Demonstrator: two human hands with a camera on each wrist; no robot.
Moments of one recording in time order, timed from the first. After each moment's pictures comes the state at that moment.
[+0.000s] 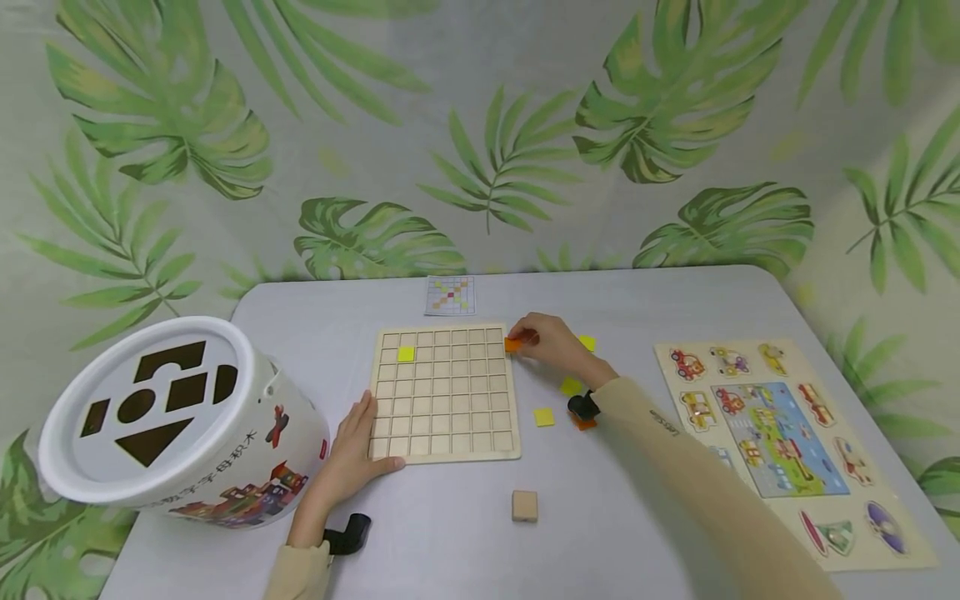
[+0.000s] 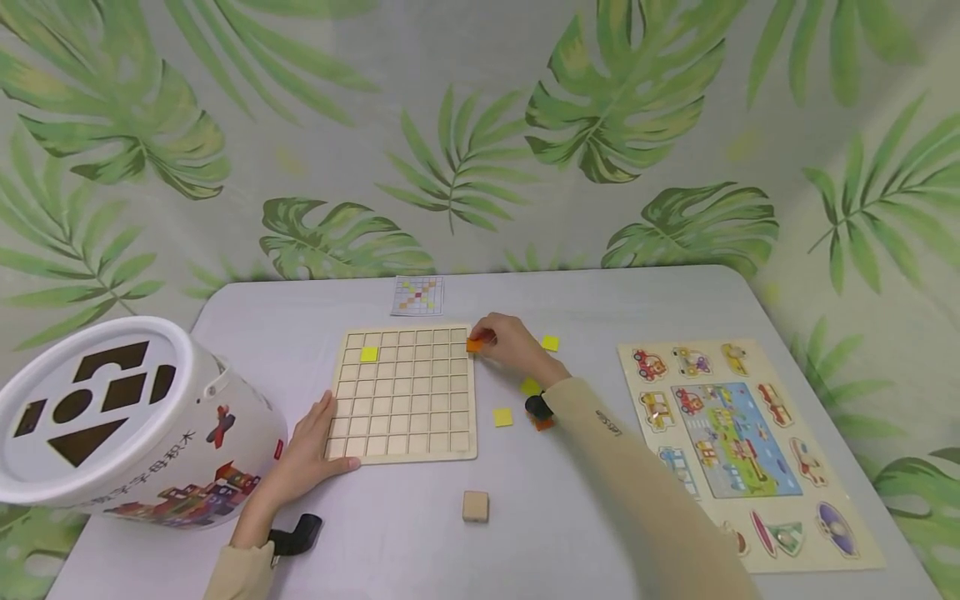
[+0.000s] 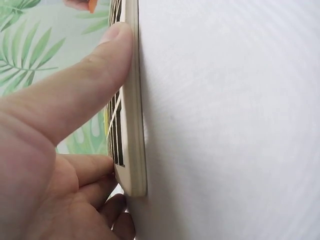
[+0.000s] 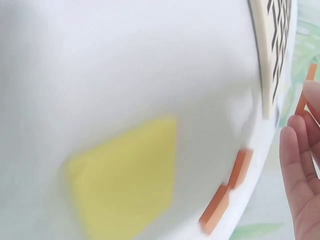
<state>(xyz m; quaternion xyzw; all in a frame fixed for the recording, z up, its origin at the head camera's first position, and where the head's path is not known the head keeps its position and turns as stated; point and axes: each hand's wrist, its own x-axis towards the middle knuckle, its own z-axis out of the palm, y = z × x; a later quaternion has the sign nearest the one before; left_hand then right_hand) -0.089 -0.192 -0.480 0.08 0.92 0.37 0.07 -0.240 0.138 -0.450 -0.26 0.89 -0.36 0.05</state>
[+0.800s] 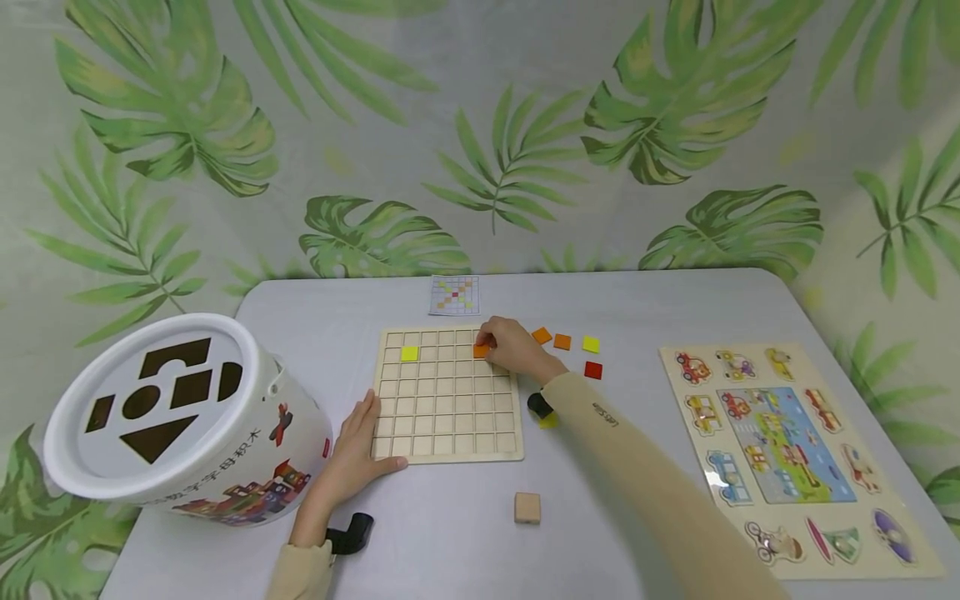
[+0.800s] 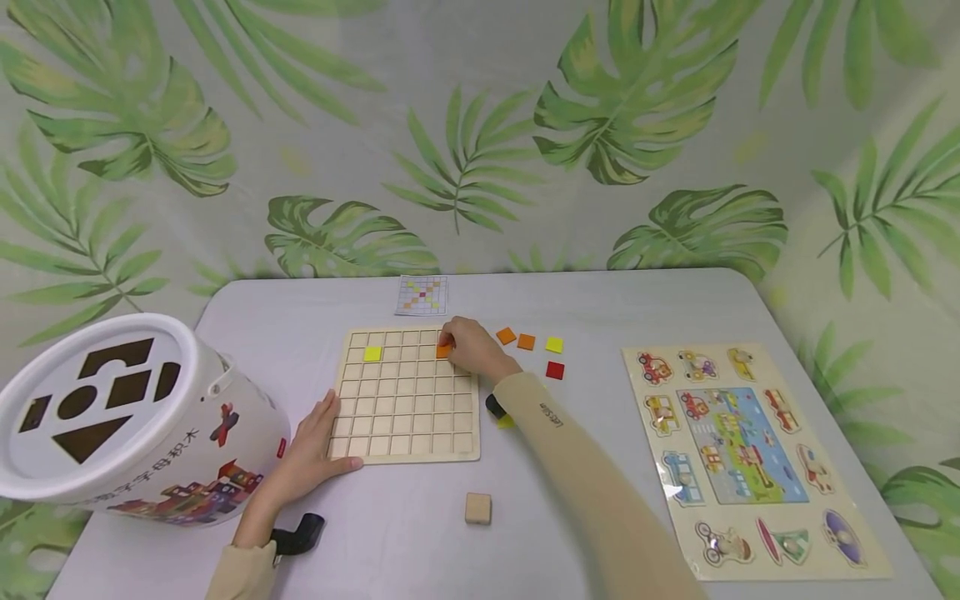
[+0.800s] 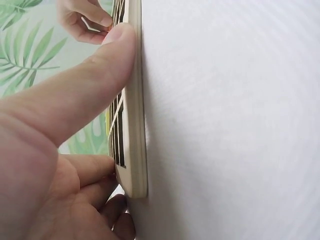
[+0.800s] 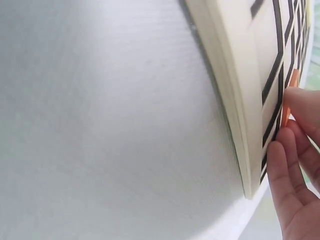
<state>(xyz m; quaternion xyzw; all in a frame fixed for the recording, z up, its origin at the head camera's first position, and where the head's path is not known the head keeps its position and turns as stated) -0.090 -0.194 -0.484 0.09 0.92 0.37 0.07 -0.252 0.075 -0.458 -0.26 0.92 -0.29 0.09</state>
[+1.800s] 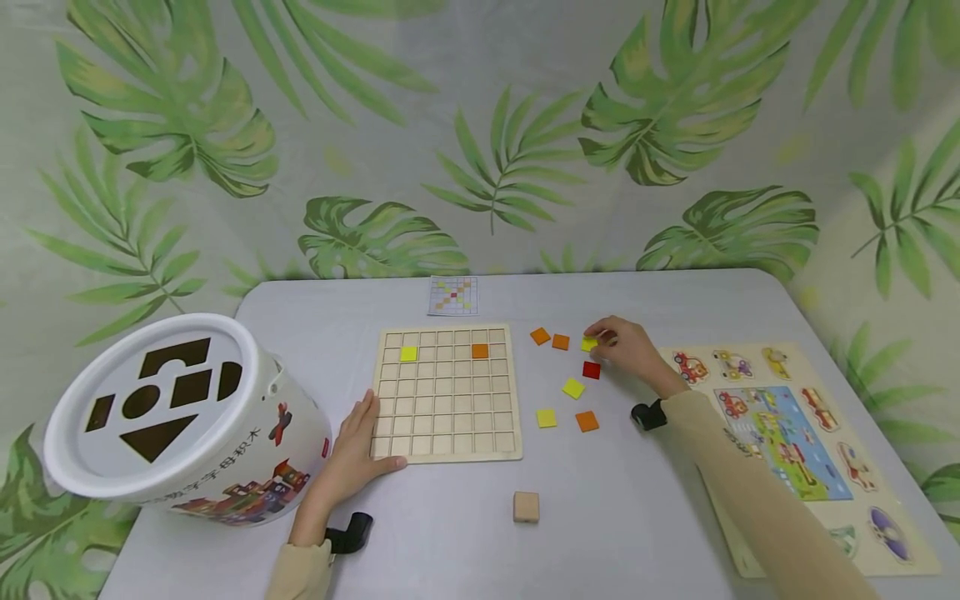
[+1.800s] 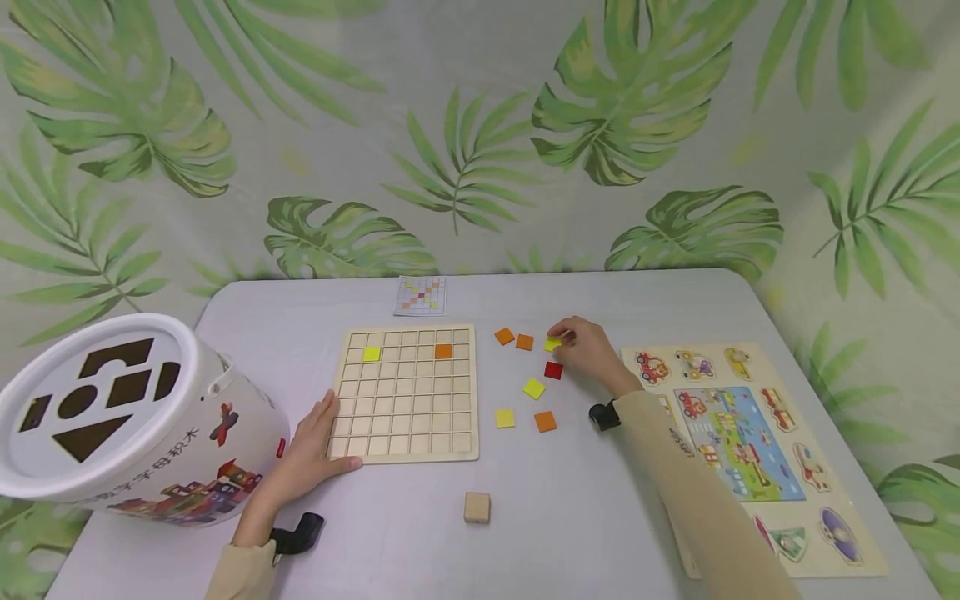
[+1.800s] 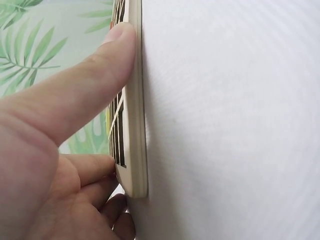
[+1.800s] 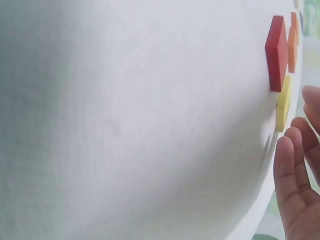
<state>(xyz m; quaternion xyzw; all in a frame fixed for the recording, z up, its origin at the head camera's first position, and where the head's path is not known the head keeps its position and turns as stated) -0.090 -0.194 -0.485 0.09 0.92 0.37 0.07 -0.230 0.238 -0.463 -0.12 0.92 -0.37 0.05</state>
